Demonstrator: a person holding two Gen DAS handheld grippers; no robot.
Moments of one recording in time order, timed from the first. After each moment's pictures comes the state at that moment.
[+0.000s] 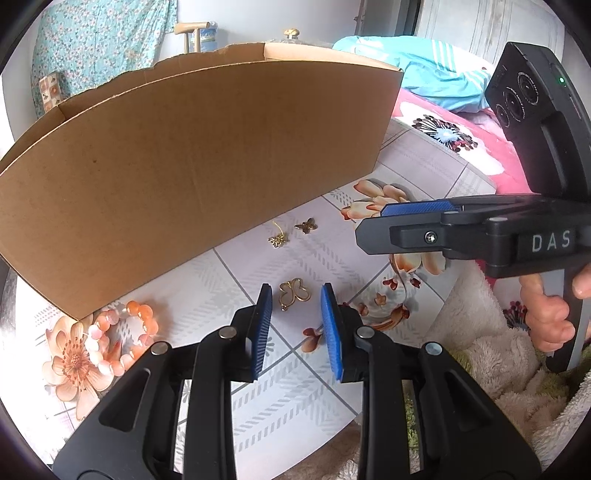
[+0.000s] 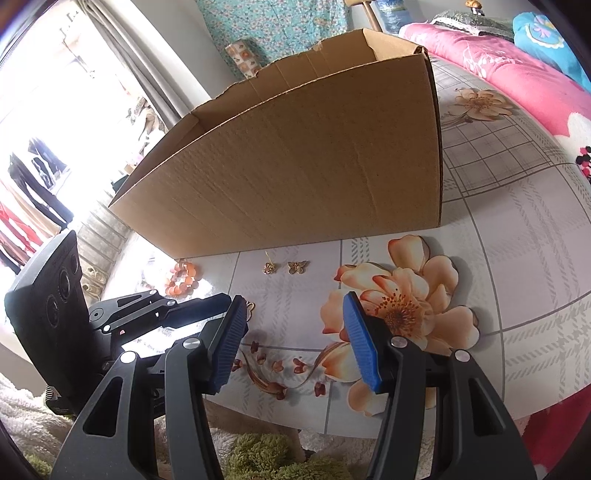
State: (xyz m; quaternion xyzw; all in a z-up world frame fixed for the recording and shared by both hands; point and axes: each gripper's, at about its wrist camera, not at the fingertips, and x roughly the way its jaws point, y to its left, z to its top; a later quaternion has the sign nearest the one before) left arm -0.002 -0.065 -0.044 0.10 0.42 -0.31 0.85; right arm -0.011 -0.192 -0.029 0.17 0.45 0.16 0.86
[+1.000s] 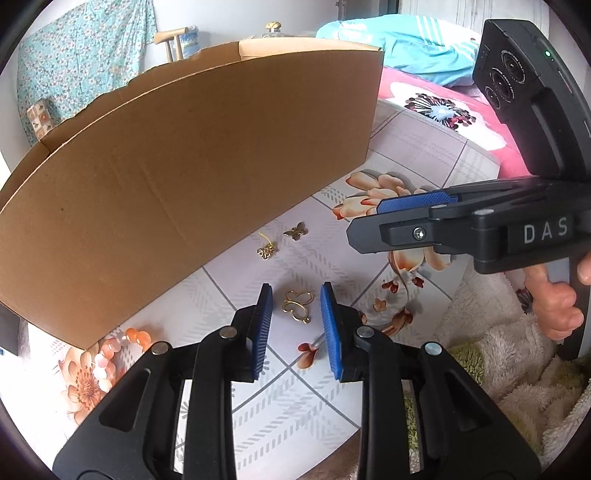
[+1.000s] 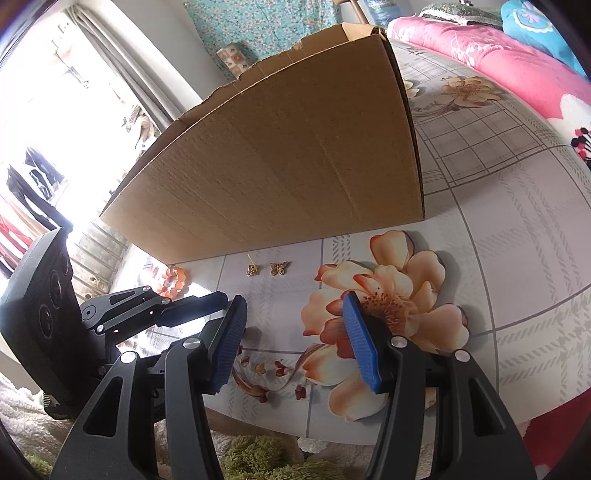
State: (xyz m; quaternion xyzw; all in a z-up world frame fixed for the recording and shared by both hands) left arm 0.000 -0.080 -0.041 0.16 0.41 -0.31 0.84; right arm -0.016 -0.198 -0.038 0.19 0.45 0.15 0.86
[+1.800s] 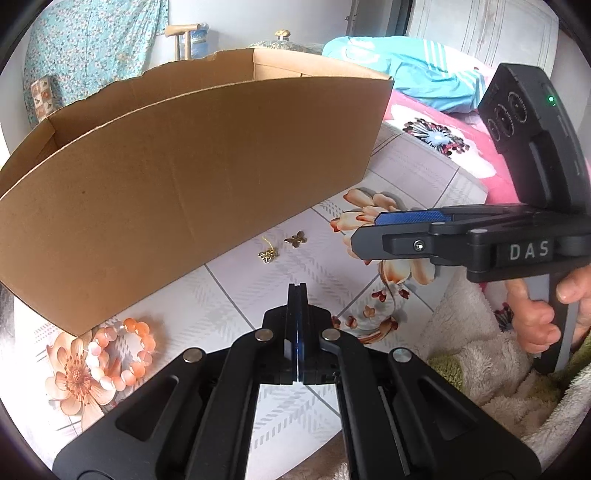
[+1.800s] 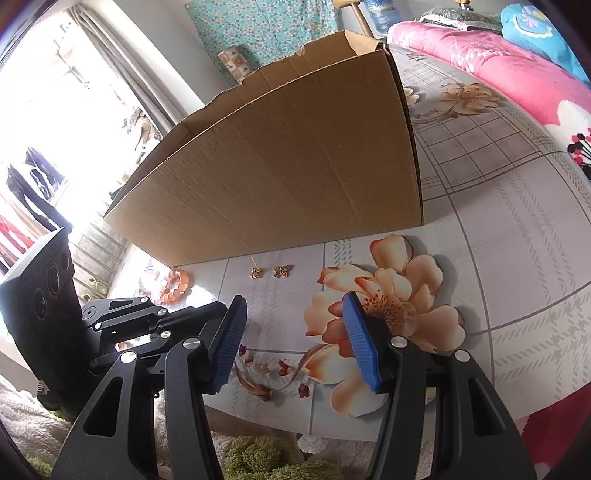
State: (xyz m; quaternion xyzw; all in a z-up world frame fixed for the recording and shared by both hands) left arm 0.001 -0.063 -0.033 0.10 0.41 -0.34 0.84; right arm -0.020 -0.198 -0.033 0.19 0.45 0.14 0.86
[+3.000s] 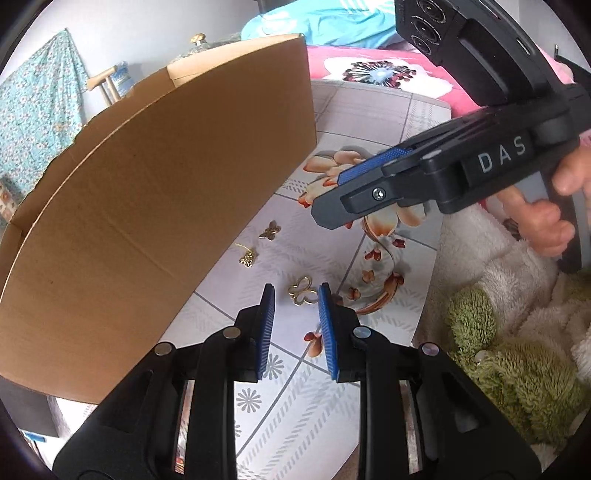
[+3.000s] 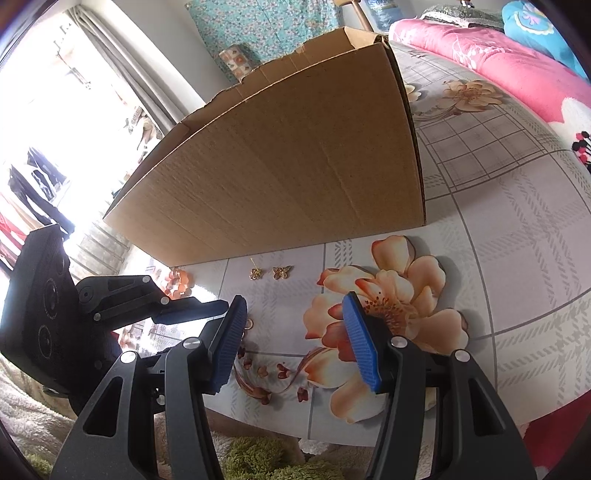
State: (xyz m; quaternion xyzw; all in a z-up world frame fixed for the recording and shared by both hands) left arm -0.006 -0.087 -0.036 0.28 0.38 -0.41 0.78; right arm -0.017 -0.197 -0.036 0.20 0.45 0.15 0.86
